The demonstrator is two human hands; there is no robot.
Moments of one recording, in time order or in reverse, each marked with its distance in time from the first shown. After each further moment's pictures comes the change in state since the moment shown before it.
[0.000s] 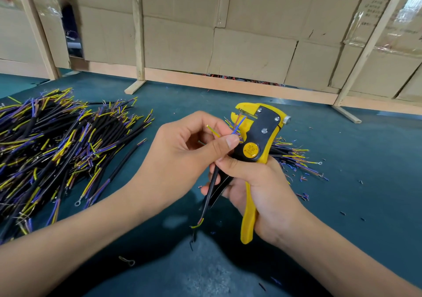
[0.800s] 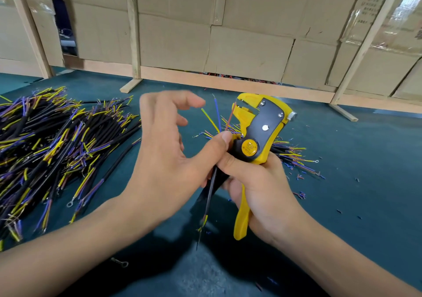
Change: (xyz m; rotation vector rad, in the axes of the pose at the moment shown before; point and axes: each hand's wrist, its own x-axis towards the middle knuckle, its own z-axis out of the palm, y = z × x) left_hand -0.010 0.006 0.008 0.450 0.293 0.192; right_hand -0.001 0.003 -0.003 -0.054 0.070 -0.131
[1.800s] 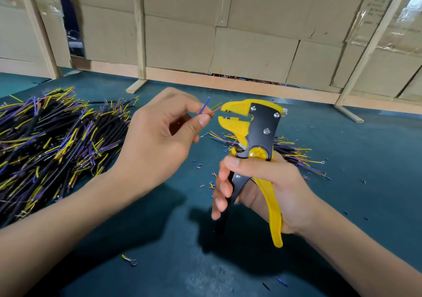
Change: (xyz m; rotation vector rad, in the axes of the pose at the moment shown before) left_hand 0.028 -0.026 -0.020 -0.016 -0.114 0.078; right_hand 0.002 -0.019 -0.018 -0.002 -0.438 0.249
